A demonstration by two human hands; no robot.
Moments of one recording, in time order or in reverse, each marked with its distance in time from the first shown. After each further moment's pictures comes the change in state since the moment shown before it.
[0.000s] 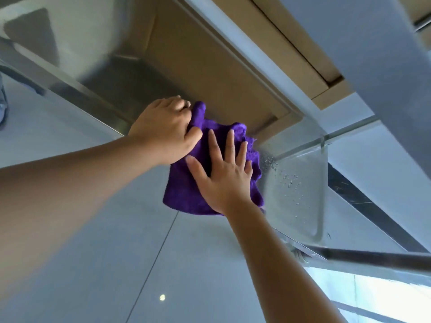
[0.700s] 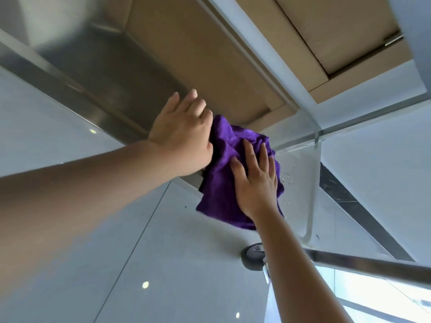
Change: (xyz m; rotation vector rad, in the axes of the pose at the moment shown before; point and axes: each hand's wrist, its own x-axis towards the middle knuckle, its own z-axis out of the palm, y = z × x) left_hand 0.009 0.053 0.026 0.055 -0.090 0.019; right_hand 0.011 0.090 -0.002 0.125 0.079 0.184
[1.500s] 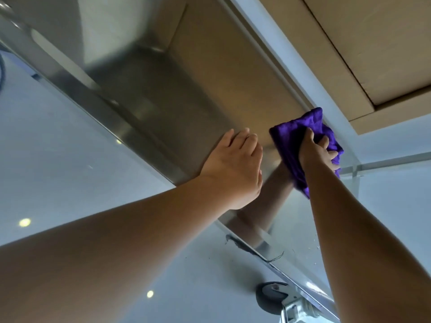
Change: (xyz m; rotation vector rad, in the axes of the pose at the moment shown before) left_hand 0.020 0.022 0.024 0.030 -0.089 0.030; right_hand 0.169 0.016 -0.027 0.087 0.140 0.550
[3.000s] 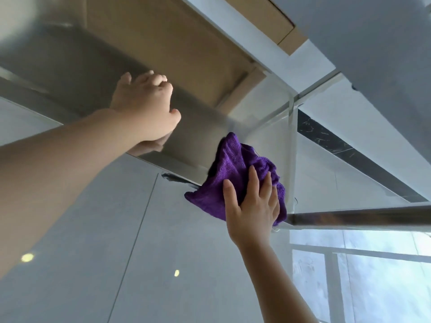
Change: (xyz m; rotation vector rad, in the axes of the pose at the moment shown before) left_hand -0.034 -0.023 -0.027 0.097 -0.013 -0.075; right_hand -0.255 0.168 0.006 0.081 0.001 -0.208
